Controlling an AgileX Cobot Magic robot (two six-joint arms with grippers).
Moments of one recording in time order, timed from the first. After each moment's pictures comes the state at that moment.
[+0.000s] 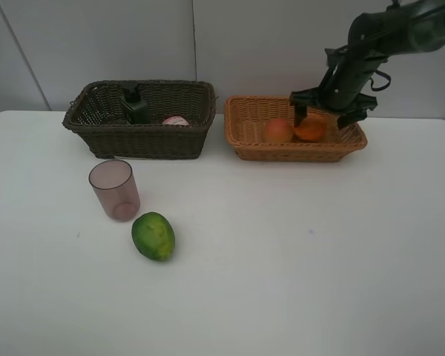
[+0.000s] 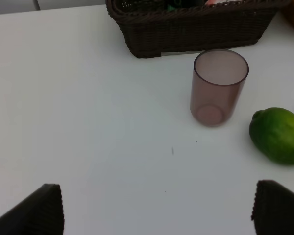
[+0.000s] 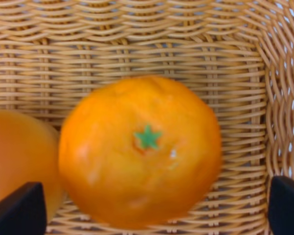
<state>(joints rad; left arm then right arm) -0.09 -0.01 -0.51 0.02 1.06 -0.01 0.18 2.18 -1.69 -0.14 0.76 0.29</state>
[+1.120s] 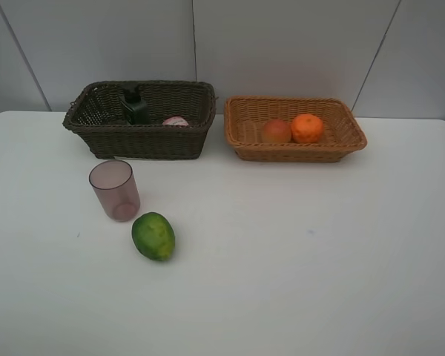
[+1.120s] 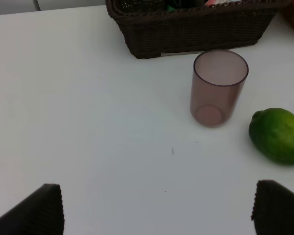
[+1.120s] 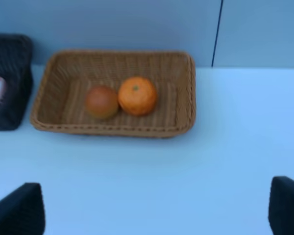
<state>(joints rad) -0.09 -0.01 -0.51 0.02 1.06 -0.01 0.18 0.56 -1.01 -0.10 1.05 0.14</state>
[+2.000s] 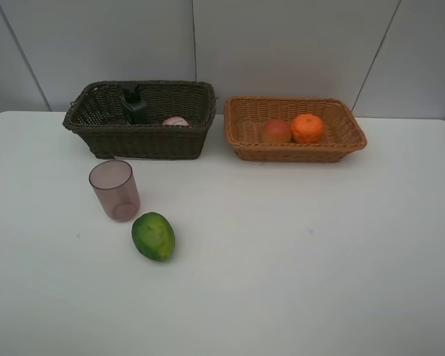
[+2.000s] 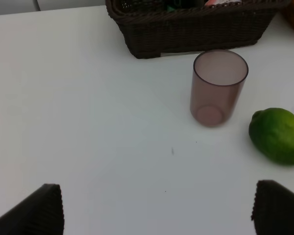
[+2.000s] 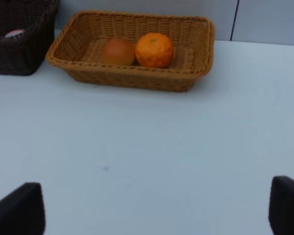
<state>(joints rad) -0.09 -0.01 -0.51 0.02 1.06 -0.01 0.18 0.00 -0.53 -0.04 1.08 0.04</state>
